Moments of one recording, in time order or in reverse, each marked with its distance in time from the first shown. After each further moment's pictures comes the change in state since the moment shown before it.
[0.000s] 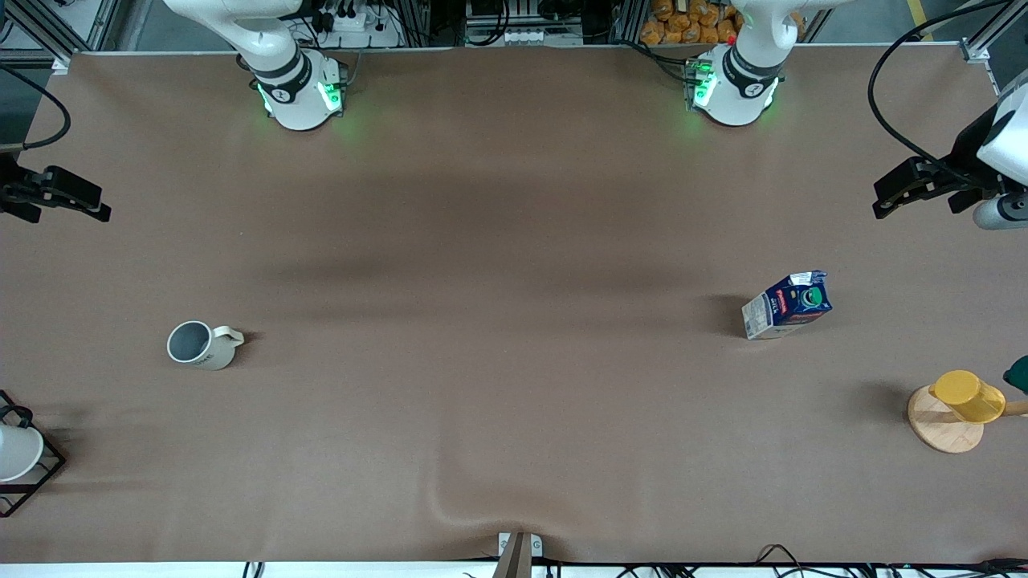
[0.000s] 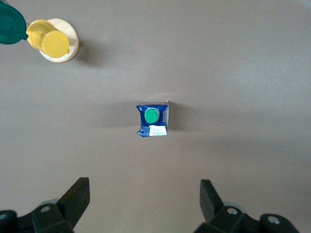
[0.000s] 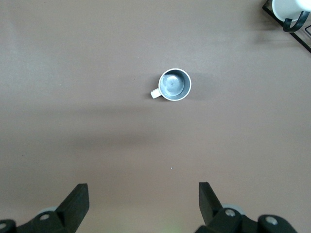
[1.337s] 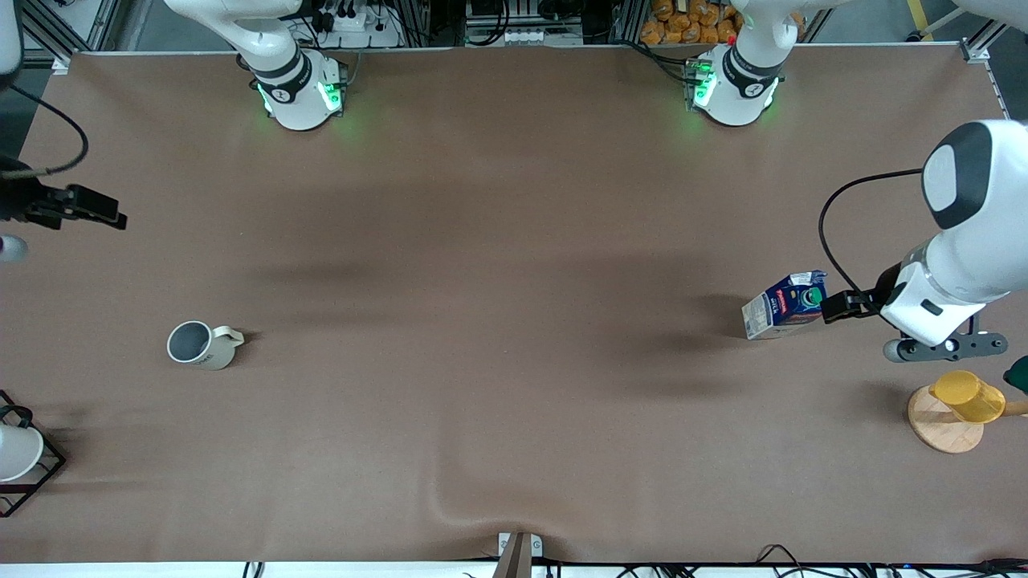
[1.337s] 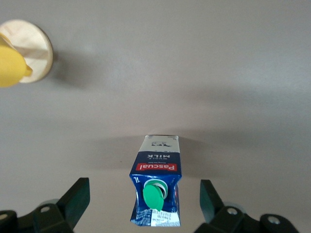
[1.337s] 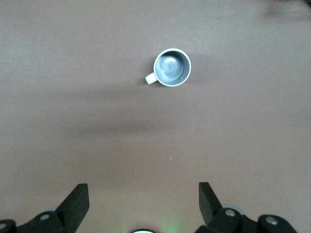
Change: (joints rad) left arm 0.027 0.277 -0.001 -0.125 0.054 0.352 -0.012; right arm -0.020 0.057 -0.004 -0.068 0.000 0.015 -0.001
